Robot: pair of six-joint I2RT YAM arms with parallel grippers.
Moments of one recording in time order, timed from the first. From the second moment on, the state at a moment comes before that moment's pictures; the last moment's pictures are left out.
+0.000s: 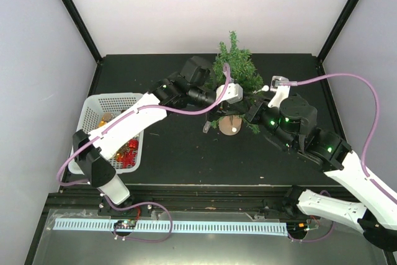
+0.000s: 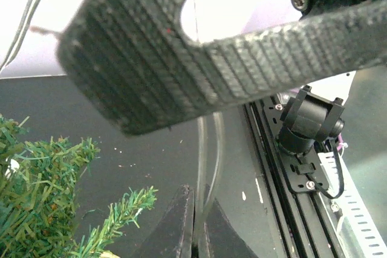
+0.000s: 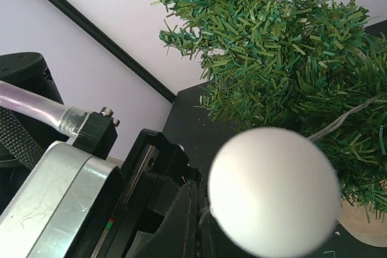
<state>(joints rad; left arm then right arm) -0.81 1.63 1.66 -0.61 0.77 0.42 0.90 0.89 1.21 -0.57 0.30 0.80</state>
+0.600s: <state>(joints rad) -0.81 1.40 1.67 -0.83 0.40 0.58 0.91 0.87 1.18 -0.56 0.29 0.75</state>
